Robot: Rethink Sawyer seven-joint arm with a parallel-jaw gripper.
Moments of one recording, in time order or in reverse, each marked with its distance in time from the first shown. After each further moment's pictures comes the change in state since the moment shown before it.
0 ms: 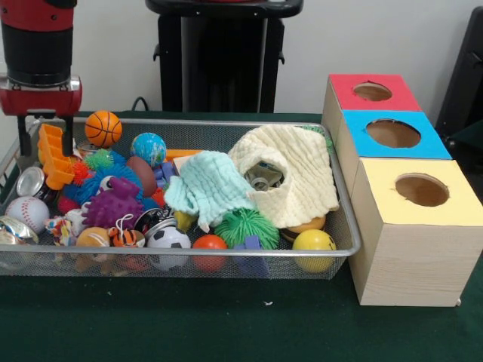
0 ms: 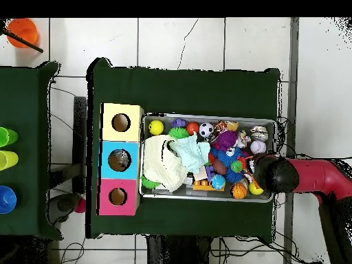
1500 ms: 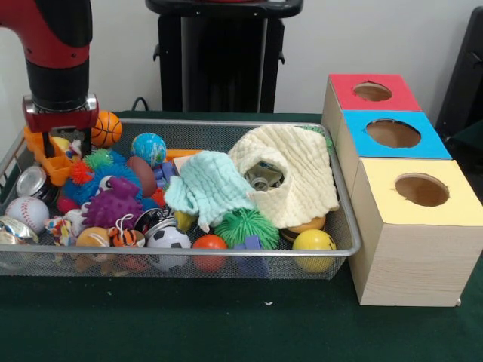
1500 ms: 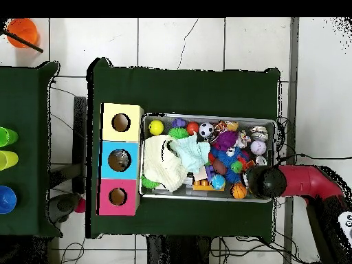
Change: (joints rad) arm 0.020 0.100 -0.064 -0.007 -0.080 0.055 0.000
